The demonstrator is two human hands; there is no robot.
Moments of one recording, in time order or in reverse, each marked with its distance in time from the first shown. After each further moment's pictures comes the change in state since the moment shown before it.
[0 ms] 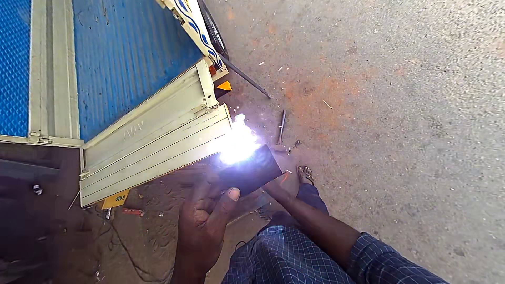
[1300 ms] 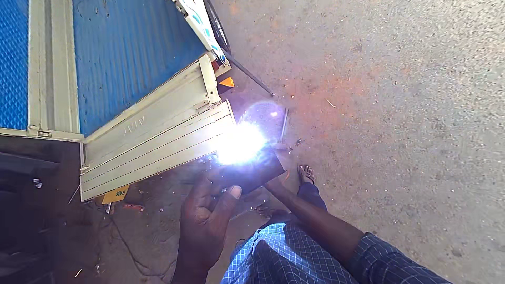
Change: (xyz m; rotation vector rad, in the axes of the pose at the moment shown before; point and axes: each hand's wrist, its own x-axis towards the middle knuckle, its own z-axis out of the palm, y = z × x) left_hand -0.001 -0.004 -0.007 0.003 0.045 -0.019; right_hand 0.072 0.090 0.056 -0.072 0.205 -0.149
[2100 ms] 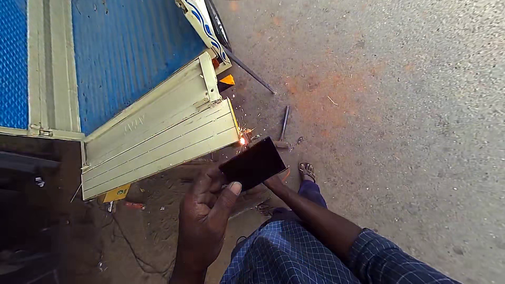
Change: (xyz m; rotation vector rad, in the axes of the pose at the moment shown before) left_hand 0.004 0.004 -0.002 0.022 -0.028 0.019; right_hand -0.016 -0.016 -0.007 -0.011 -0.088 0.021
